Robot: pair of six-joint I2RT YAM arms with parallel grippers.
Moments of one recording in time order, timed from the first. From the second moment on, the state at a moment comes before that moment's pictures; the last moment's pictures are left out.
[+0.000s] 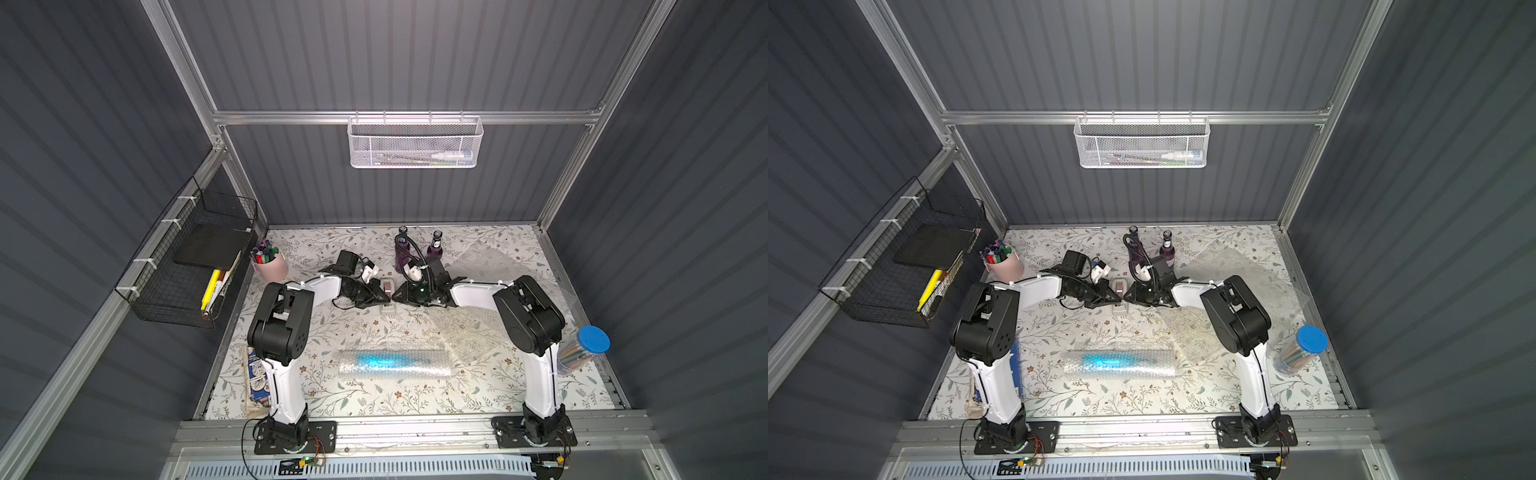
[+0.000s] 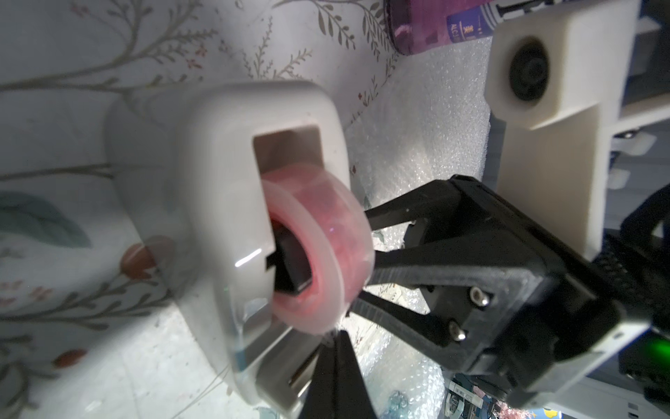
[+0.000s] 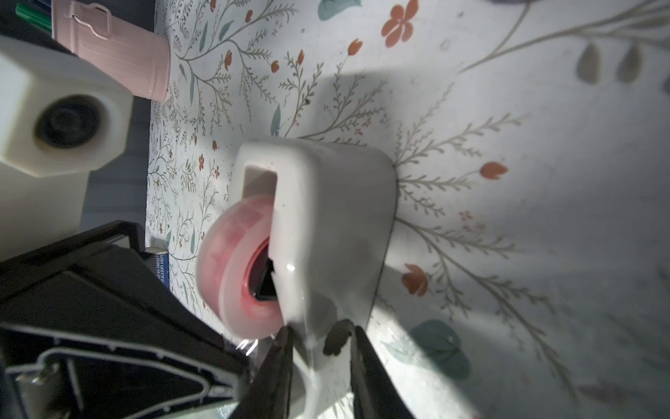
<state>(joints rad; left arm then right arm) -0.33 1.93 1.20 -0.36 0.82 -0.43 0.58 2.08 1.25 0.02 -0.49 0.65</state>
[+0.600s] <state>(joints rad) -0.35 1.81 1.06 -0.34 0.85 -0.48 0.59 2.08 1.24 0.04 -0.49 0.68</state>
